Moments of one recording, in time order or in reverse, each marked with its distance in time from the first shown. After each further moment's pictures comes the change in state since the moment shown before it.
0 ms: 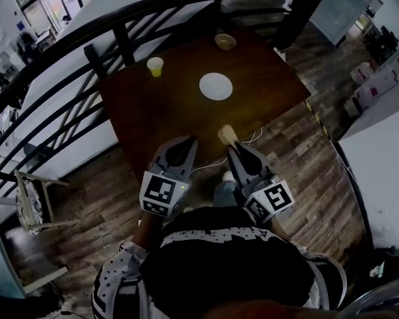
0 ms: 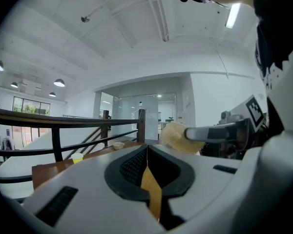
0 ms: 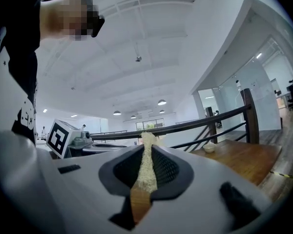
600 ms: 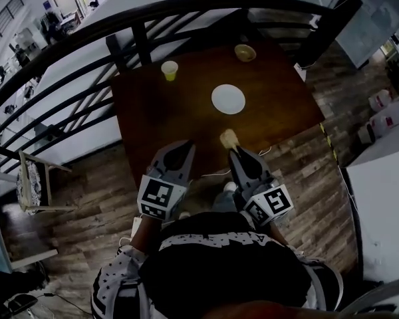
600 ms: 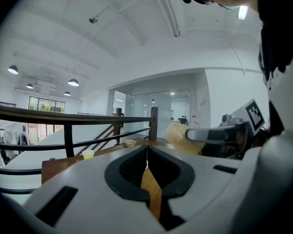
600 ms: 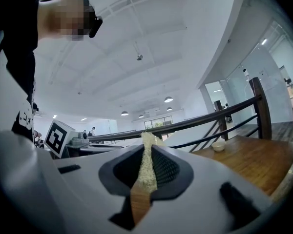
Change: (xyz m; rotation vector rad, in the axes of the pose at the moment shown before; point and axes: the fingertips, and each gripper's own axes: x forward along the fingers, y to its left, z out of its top) left arm 0.027 0.035 -0.003 -0.050 0.025 0.162; right arm 0.044 -0.042 -0.004 0.041 0.018 0.122
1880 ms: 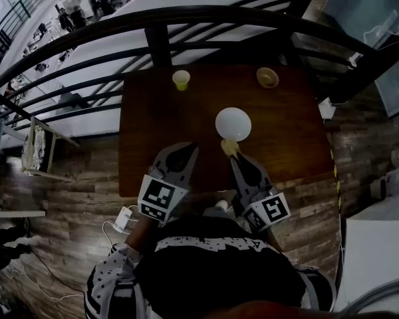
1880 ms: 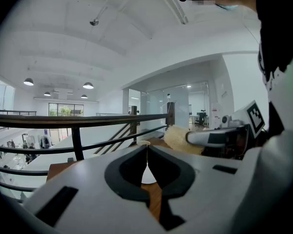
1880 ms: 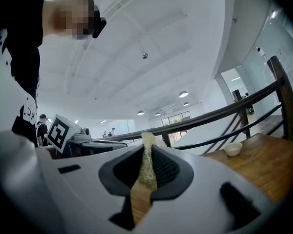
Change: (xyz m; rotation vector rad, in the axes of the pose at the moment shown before) left arm 0.107 0.000 0.026 0.005 0.047 0.232; right arm 0.044 -0.111 0.021 0.030 0.027 0.262
